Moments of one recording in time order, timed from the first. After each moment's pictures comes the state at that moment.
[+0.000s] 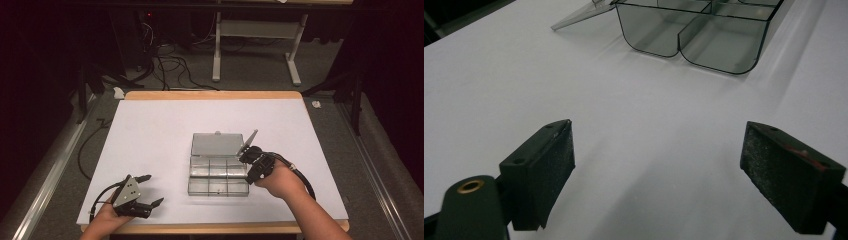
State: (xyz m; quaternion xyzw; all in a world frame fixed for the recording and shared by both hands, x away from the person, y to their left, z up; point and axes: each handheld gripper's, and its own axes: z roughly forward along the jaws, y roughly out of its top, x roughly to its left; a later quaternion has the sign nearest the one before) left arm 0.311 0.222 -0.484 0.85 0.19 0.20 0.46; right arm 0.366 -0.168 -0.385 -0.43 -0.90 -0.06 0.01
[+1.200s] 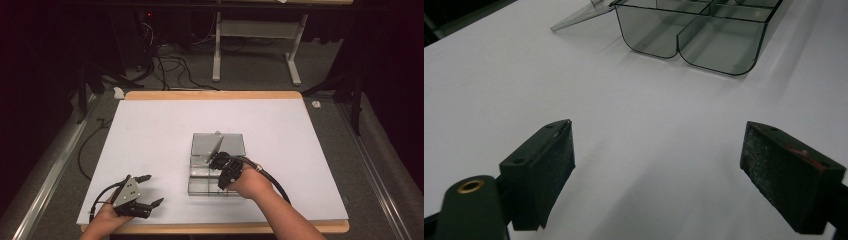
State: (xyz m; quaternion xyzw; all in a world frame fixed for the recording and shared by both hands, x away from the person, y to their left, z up) left arm 0.312 0.223 -0.484 0.85 0.19 0.19 0.46; right arm 0.375 -0.095 -0.413 -0.35 -0.93 -0.07 0.04
